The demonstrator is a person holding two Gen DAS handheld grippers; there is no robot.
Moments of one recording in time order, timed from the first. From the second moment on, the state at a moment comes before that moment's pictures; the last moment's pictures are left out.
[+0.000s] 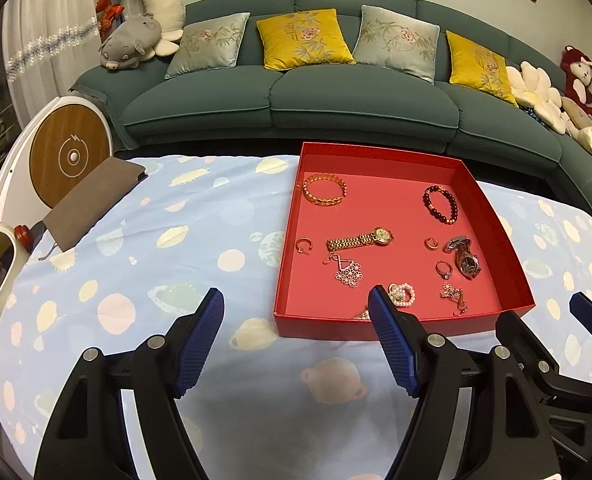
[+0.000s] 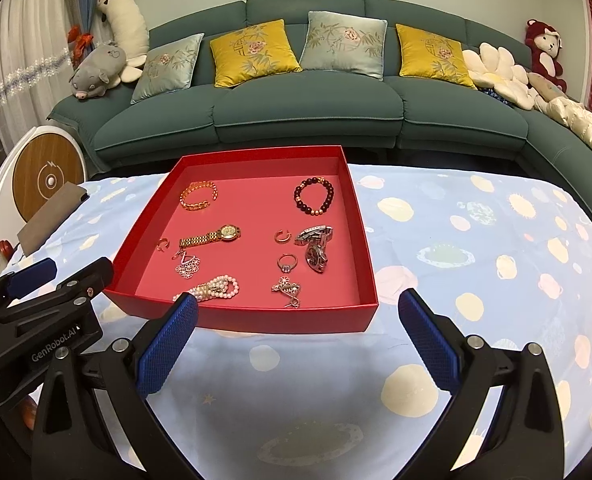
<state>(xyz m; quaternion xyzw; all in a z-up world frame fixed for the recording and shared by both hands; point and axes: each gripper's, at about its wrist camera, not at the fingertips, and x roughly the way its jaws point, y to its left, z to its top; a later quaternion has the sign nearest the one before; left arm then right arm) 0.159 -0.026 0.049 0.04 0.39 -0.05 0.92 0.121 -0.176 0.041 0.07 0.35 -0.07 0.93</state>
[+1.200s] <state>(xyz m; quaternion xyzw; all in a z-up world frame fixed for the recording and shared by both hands) 0.154 -0.025 0.052 0.05 0.37 -0.03 0.93 0.121 -0.172 0.038 0.07 0.35 -0.07 0.93</state>
